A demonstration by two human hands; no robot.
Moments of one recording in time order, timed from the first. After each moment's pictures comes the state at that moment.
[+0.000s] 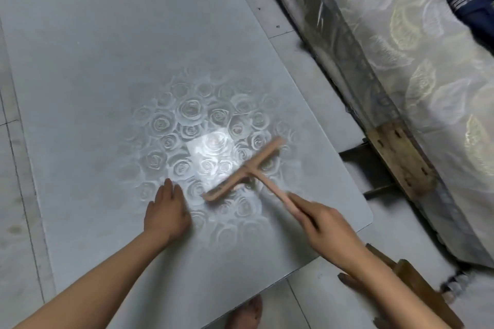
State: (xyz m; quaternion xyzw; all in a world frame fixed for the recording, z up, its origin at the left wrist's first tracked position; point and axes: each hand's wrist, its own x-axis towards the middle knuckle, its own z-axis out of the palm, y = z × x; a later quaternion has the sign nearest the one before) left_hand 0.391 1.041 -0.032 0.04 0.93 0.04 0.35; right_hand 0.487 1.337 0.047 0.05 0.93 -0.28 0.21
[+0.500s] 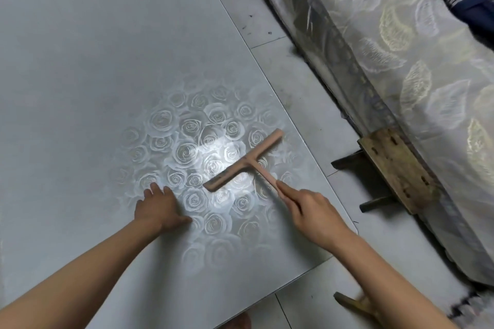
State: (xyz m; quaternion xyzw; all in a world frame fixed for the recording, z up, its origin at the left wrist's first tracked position) left_hand 0.357 1.125 -0.043 0.00 0.91 -0.05 0.40; right_hand 0.439 1.425 0.009 0.04 0.95 -0.22 0.21
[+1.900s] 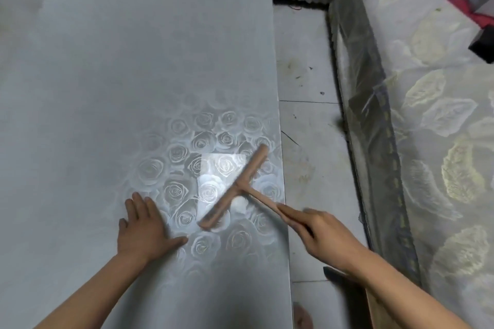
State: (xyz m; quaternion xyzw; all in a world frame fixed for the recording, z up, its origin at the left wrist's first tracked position) left_hand 0.256 1.202 -0.059 -0.20 0.91 0.01 0.35; right_hand 0.176 1.530 0.018 -0.23 0.91 -0.17 0.30
